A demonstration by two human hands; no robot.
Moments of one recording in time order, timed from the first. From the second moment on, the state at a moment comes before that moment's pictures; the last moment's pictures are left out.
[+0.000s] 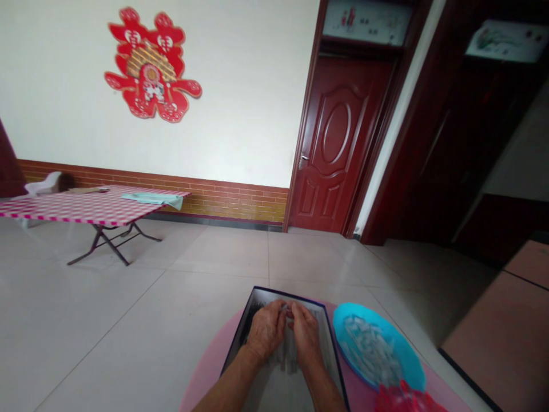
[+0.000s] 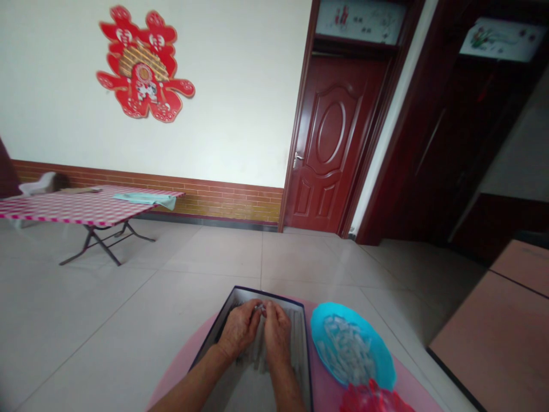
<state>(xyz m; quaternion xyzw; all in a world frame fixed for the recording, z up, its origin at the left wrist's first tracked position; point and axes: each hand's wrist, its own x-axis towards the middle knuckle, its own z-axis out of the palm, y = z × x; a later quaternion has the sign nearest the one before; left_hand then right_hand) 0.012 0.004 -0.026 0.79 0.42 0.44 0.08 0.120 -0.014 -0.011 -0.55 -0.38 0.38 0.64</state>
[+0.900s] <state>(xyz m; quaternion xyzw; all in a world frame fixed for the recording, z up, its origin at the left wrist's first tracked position) 0.014 0.010 -0.029 0.77 0.42 0.47 0.02 0.225 0.012 0.025 -0.68 -0.49 0.15 0.53</state>
